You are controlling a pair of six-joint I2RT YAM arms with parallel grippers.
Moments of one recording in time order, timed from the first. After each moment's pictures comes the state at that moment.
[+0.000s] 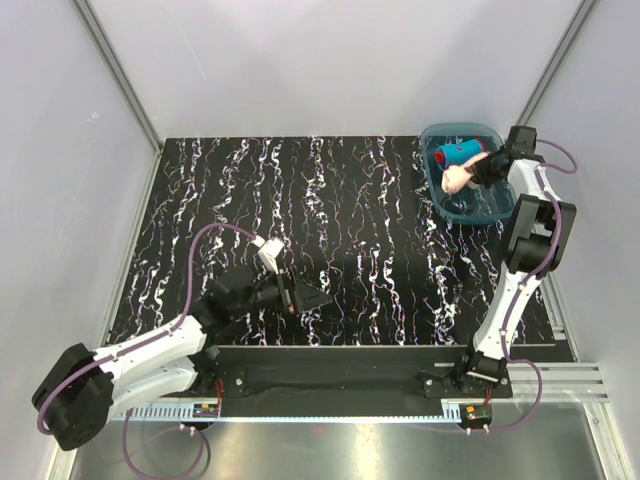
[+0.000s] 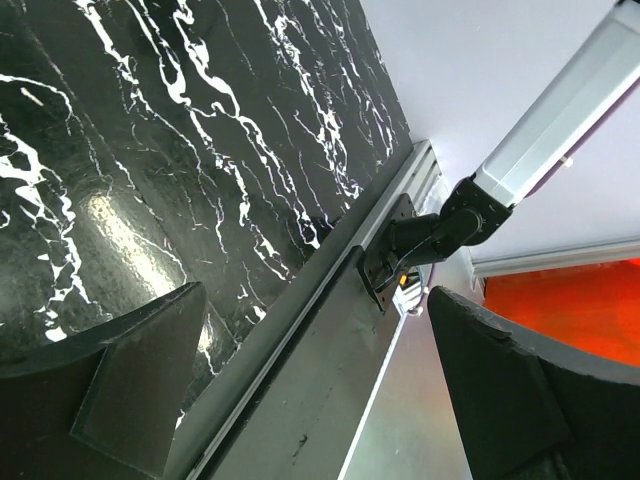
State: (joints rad) left arm -0.75 0.91 0.29 0.39 0.39 -0.88; right arm -0.27 2.18 1.82 -0.44 -0.26 0.88
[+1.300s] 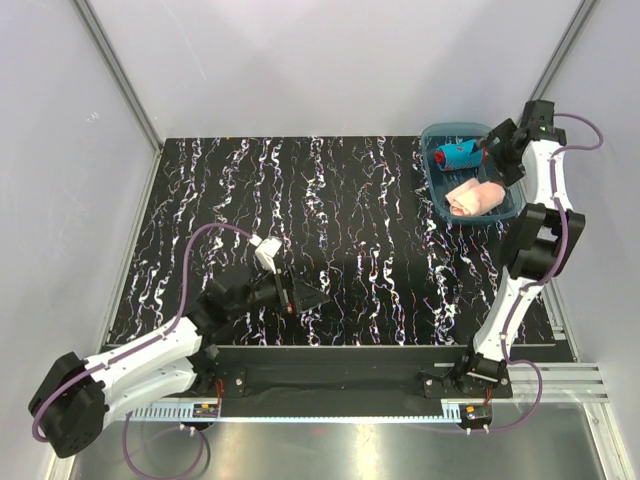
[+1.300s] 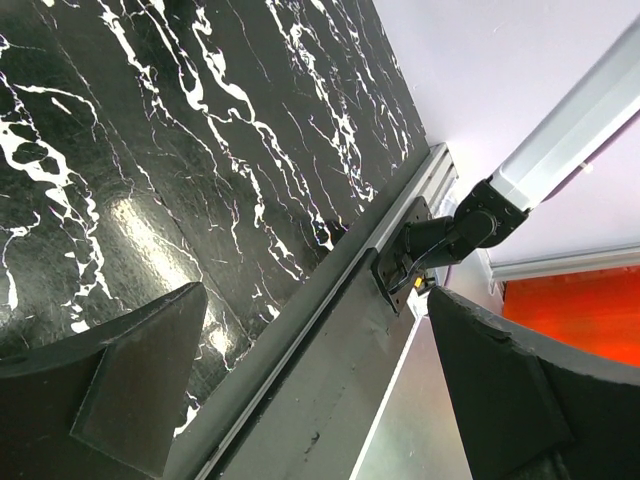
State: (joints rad) left arm -0.75 0.86 0.31 0.29 0.36 -0.83; right arm -0.27 2.15 2.06 -0.84 -0.12 0.71
